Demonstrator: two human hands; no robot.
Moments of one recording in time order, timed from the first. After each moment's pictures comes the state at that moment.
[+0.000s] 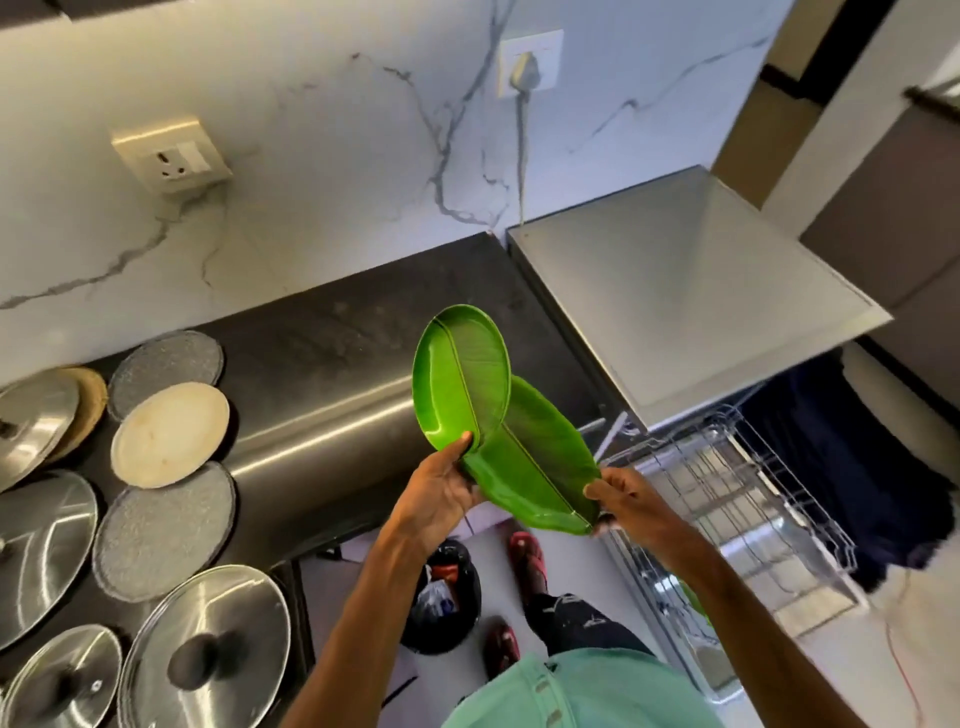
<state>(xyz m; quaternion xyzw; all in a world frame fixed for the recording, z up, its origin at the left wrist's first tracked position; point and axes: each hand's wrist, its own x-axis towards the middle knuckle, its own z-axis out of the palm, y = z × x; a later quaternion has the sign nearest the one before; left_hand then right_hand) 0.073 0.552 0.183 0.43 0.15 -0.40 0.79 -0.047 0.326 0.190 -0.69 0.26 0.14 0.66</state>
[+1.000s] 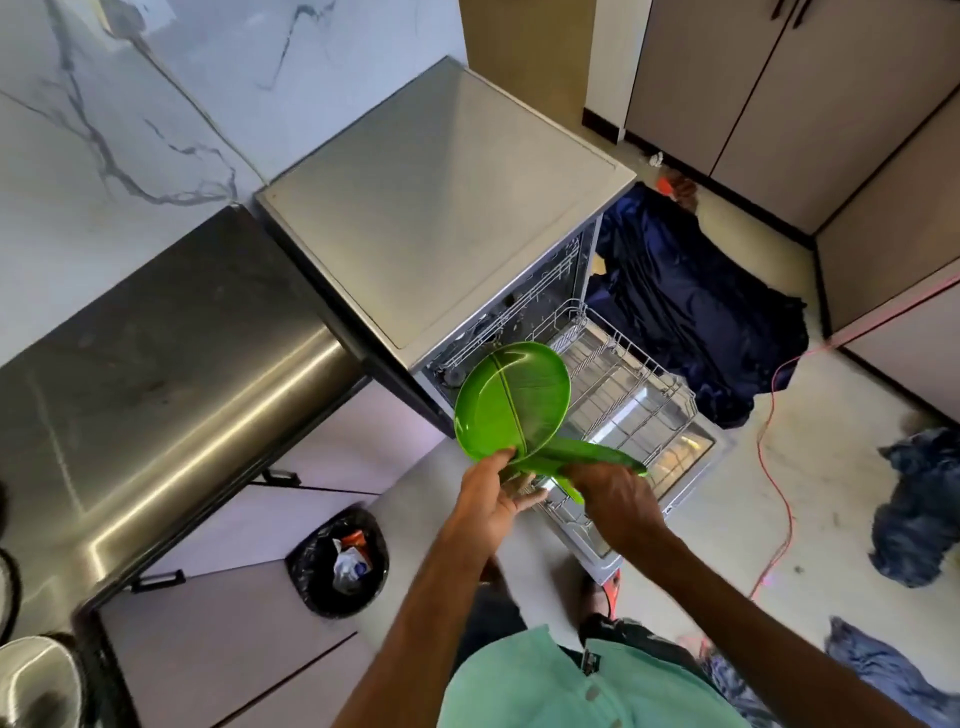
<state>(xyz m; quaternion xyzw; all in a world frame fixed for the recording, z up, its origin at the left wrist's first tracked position) -0.176 0.199 0.113 0.53 0.27 -0.50 0.63 -0.308 0.078 0.093 -0.92 0.27 0.05 0.27</state>
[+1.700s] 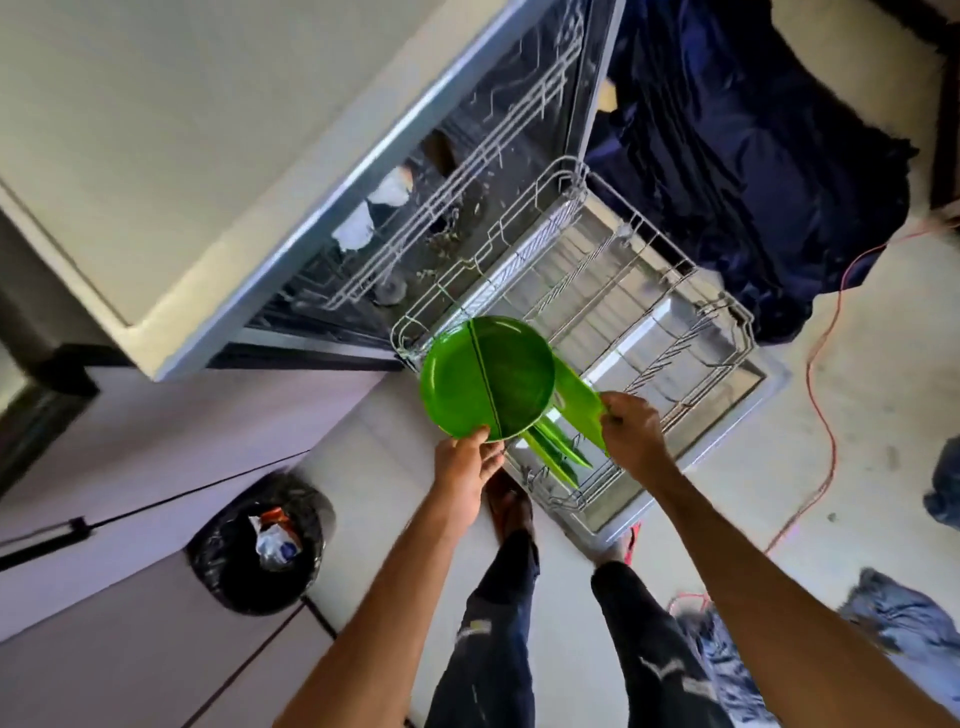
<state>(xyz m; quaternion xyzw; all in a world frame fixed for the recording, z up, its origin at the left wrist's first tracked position) -0.112 0.099 -0.225 0.64 0.37 -0.45 0.50 -0.252 -0.065 -0.304 -0.75 0.47 0.07 0.45</state>
